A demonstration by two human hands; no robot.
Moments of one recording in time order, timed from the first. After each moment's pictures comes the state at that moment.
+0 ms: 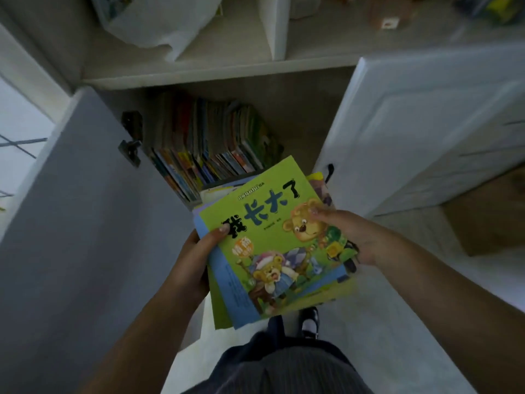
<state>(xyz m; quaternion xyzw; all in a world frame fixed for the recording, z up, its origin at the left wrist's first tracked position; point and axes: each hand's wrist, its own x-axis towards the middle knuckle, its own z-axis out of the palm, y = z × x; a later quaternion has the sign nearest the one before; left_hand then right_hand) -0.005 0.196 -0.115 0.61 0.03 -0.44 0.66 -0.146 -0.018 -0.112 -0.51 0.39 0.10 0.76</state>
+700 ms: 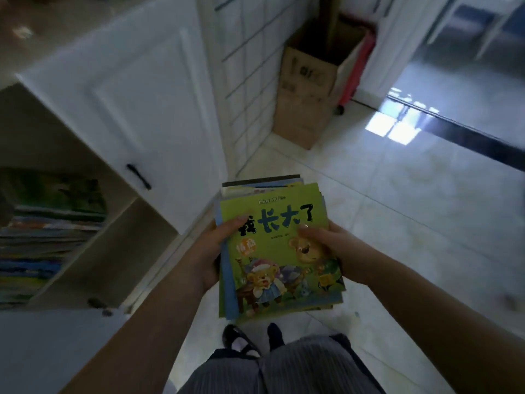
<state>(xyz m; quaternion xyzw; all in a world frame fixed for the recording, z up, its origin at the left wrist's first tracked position) -0.243 0.107 -0.096 0.53 -0.21 -0.73 0.37 -0.466 0.115 -0.092 -0.29 0.58 -0.26 0.72</state>
